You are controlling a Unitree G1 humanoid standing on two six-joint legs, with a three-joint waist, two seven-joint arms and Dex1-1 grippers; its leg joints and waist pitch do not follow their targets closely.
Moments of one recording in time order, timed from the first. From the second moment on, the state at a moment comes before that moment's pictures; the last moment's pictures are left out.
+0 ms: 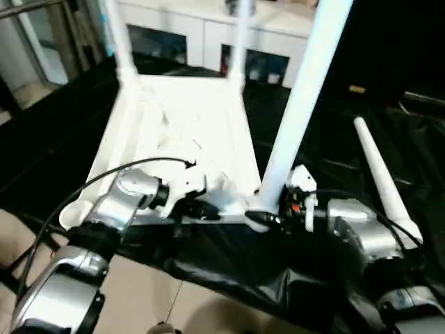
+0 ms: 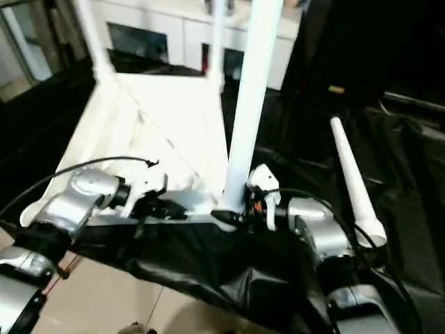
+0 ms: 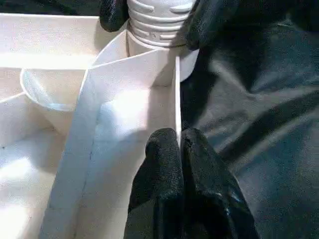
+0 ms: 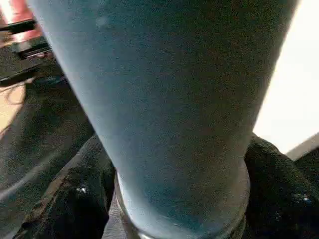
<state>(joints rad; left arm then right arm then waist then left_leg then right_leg) -0.67 0.38 -0.29 0.70 0.03 -0.02 -1.36 -0.46 -0.33 0.14 0.56 0.18 0.13 1.16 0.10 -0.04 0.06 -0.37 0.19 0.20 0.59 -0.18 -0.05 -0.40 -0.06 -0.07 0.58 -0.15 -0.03</state>
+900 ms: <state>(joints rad) -0.79 0.13 -0.26 0.87 0.11 0.11 -0.86 -0.66 -0.09 -0.07 0.92 0.14 0.04 0.34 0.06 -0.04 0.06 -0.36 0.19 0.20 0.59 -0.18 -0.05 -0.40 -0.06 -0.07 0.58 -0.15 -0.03</state>
